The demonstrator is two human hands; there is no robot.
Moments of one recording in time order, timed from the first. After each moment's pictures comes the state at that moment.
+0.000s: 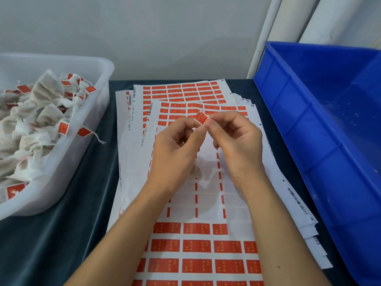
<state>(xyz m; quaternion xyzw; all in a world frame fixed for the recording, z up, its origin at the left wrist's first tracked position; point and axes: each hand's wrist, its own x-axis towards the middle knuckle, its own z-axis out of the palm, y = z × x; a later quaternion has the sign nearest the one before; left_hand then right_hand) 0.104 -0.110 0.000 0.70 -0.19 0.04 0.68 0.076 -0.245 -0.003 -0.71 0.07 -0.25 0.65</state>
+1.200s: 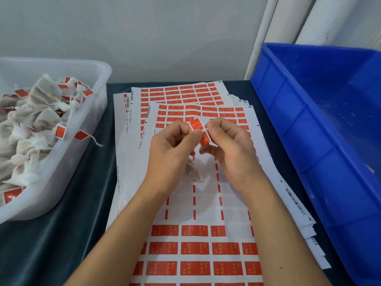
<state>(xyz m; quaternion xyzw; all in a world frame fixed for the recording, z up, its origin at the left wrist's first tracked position) 0.103 -0.107 0.002 0.68 -0.18 -0.01 0.71 0.070 -0.245 0.001 -0.70 0.05 -0.12 0.70</state>
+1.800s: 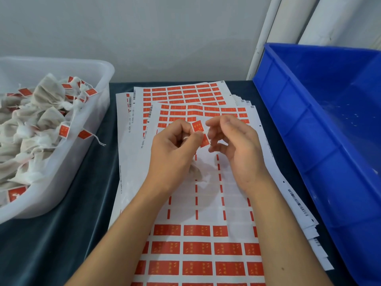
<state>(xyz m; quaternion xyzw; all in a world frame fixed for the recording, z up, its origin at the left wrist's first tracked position) 0.107 -0.107 -0.003 0.71 -0.16 0.02 0.69 0.074 -0.252 -0.001 -0.69 0.04 -0.16 0.70</state>
